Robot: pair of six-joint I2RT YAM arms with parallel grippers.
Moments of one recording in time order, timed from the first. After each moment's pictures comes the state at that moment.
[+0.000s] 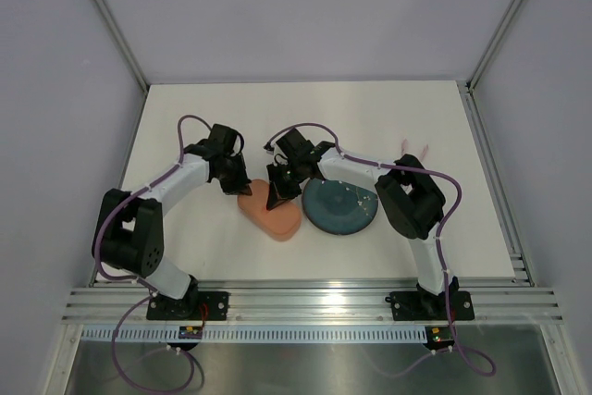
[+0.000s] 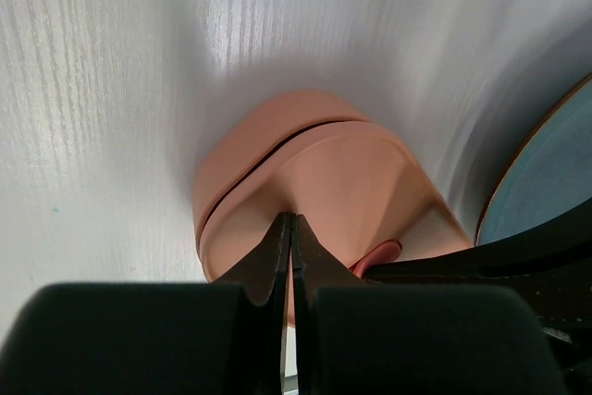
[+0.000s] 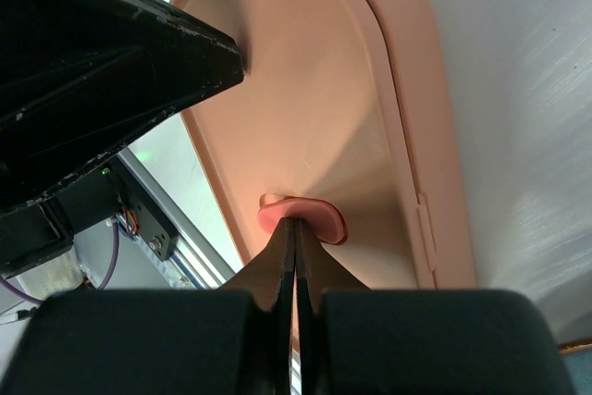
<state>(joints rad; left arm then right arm) -0.31 1.56 1.01 -0.61 0.15 -0.58 0.80 2.09 1.53 -0.44 -0.51 0.52</state>
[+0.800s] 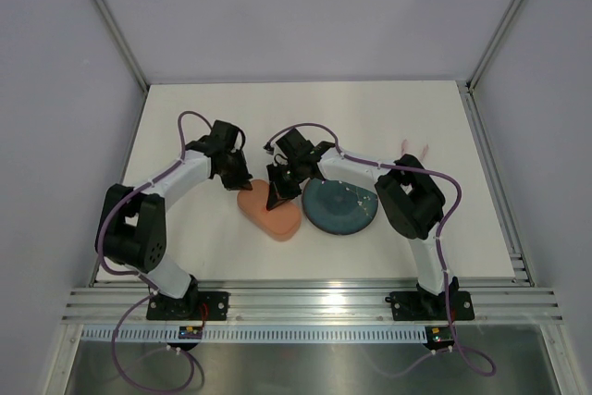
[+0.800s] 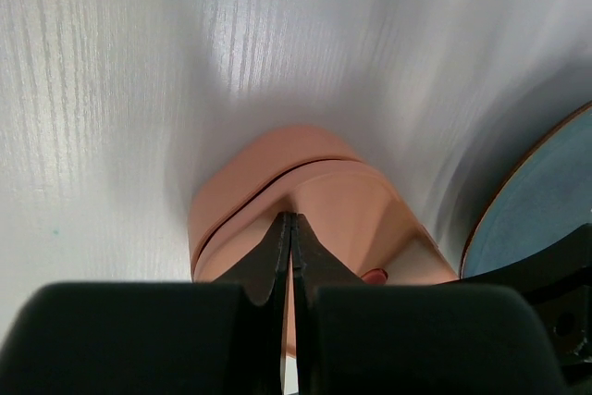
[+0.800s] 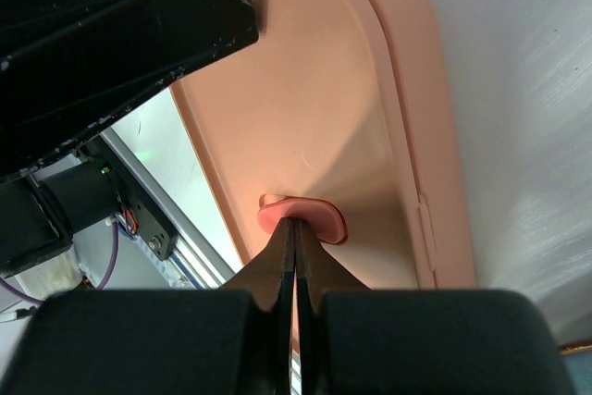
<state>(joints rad) -0.31 1.60 1.06 -0.59 0.12 -0.61 0.80 2.10 1.53 -0.44 -0.51 0.52</state>
